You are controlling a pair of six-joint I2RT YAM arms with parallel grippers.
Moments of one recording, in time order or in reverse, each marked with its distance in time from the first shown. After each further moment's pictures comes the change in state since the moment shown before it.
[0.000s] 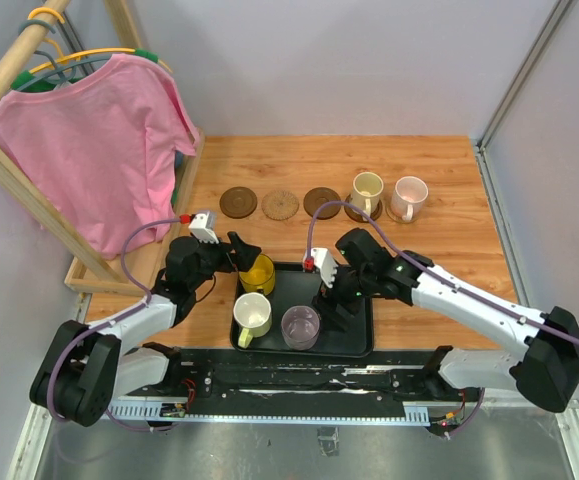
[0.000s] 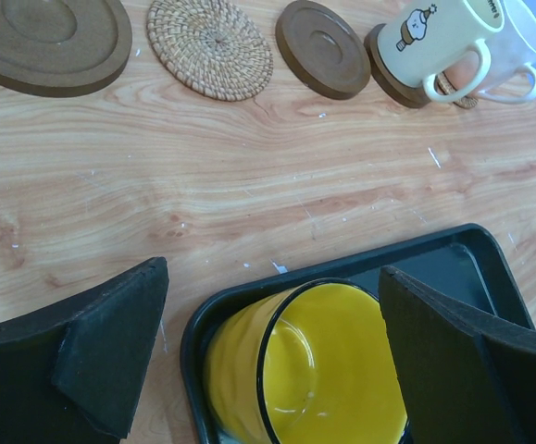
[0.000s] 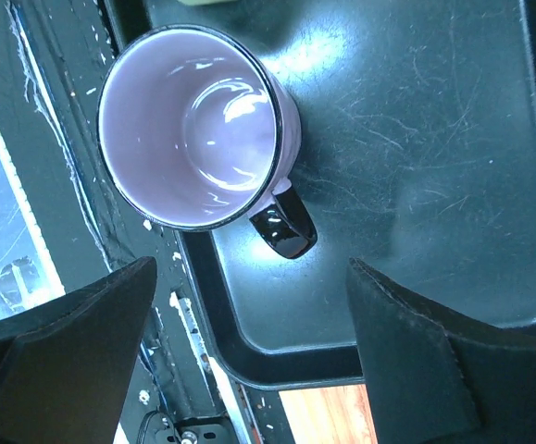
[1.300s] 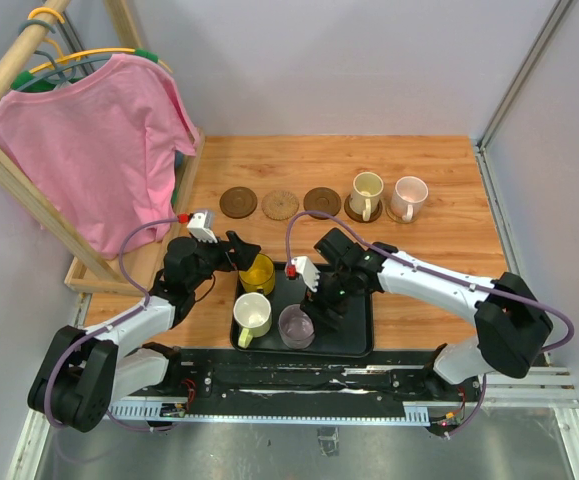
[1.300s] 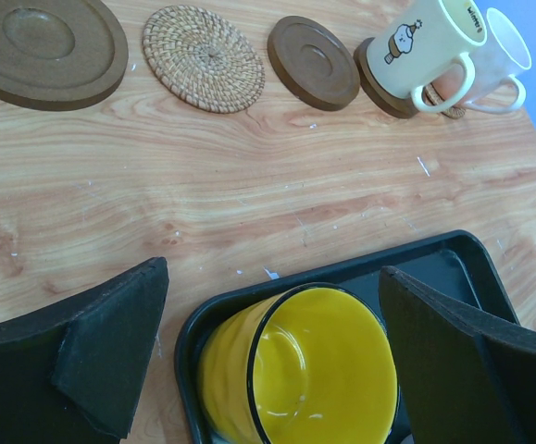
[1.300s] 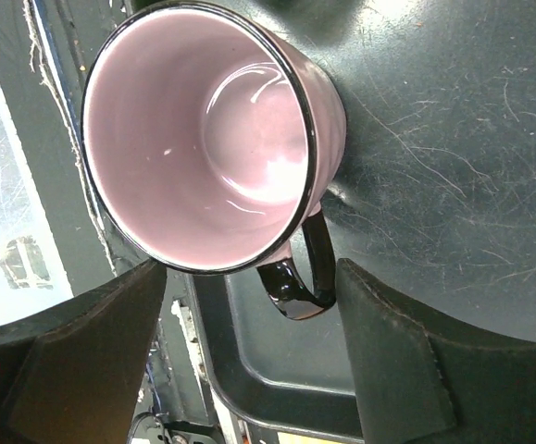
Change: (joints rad) left arm 0.000 -0.034 0.000 -0.005 -0.001 -0.008; right arm 0.017 0.255 0.064 -0.011 -0.111 -0.098
